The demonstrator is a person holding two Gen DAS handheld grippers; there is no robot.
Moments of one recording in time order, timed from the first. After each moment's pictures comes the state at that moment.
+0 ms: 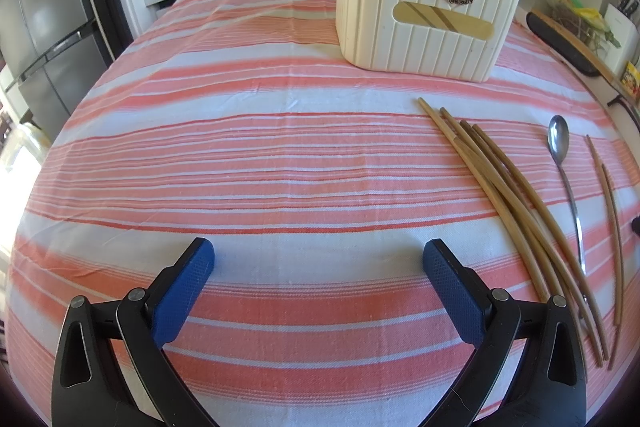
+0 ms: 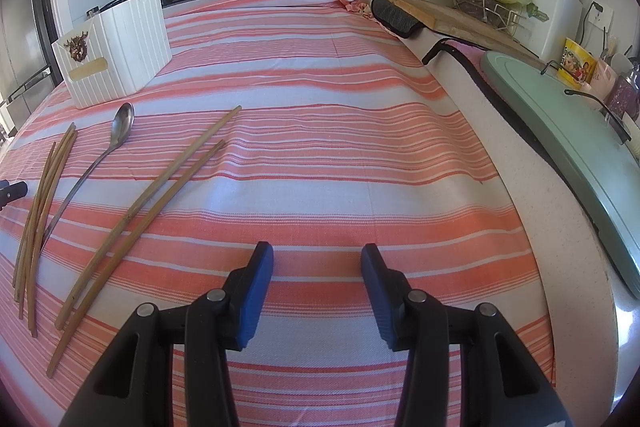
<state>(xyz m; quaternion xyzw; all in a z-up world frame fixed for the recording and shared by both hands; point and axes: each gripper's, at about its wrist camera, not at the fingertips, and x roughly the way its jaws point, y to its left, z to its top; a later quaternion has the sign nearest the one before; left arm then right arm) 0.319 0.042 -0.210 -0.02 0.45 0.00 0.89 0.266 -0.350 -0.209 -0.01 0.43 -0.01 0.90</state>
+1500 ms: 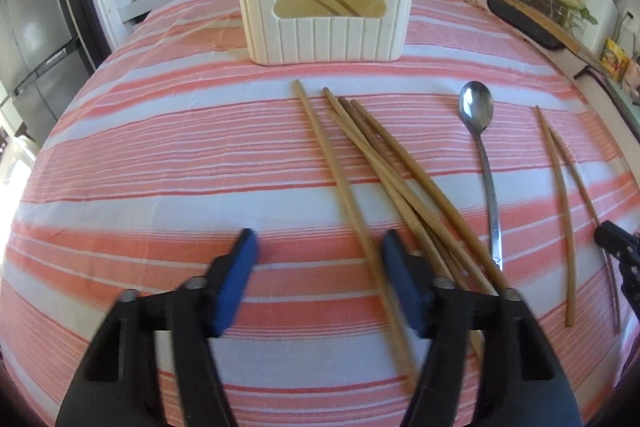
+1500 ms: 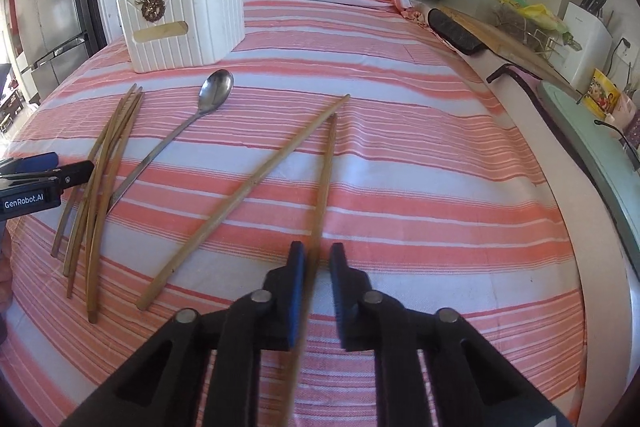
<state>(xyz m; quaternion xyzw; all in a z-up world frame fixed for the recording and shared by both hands) 0.288 -0.044 -0.196 0.01 0.44 -0.03 0.90 0.244 -0.278 -0.205 -0.04 0.43 0.03 0.90</state>
